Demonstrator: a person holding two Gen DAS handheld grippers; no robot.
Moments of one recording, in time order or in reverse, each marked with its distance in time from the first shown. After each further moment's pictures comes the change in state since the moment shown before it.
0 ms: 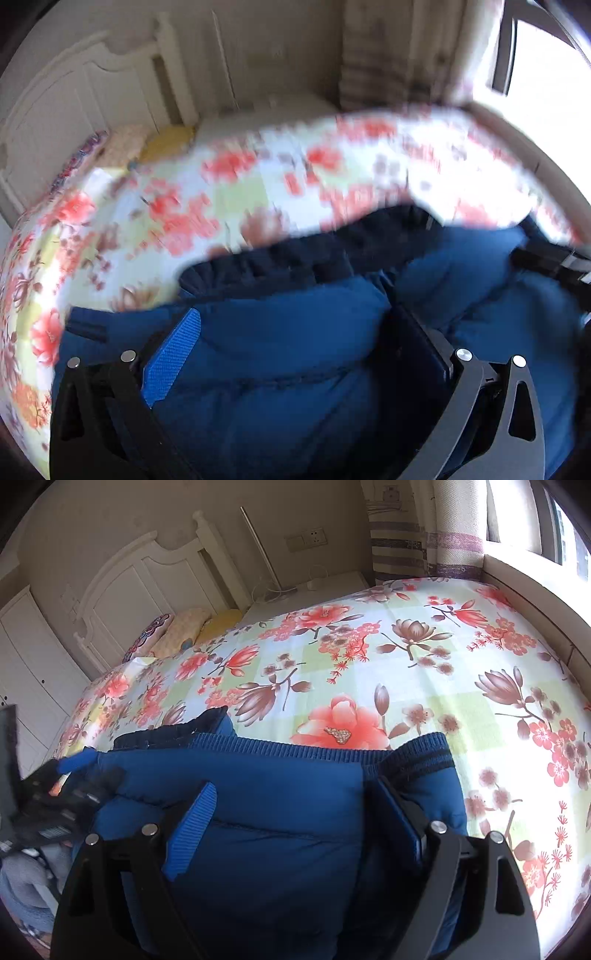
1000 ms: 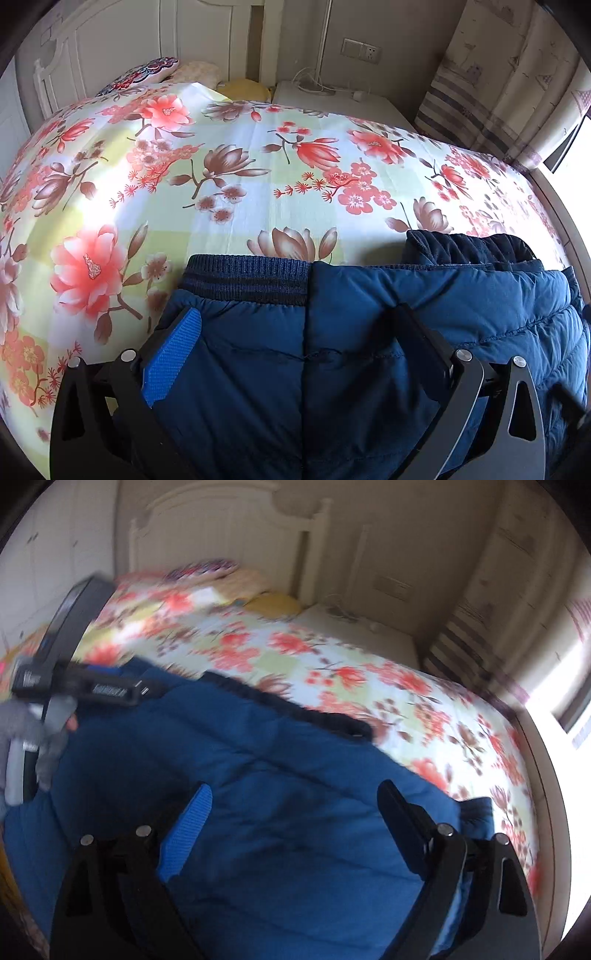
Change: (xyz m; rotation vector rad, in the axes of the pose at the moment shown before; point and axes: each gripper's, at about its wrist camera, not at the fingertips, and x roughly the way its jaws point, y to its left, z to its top) left arm -0.009 0.164 -0.047 -0.333 -0.019 -0.041; right arm 0.013 0.205 -0.065 -0.649 0.055 -0.252
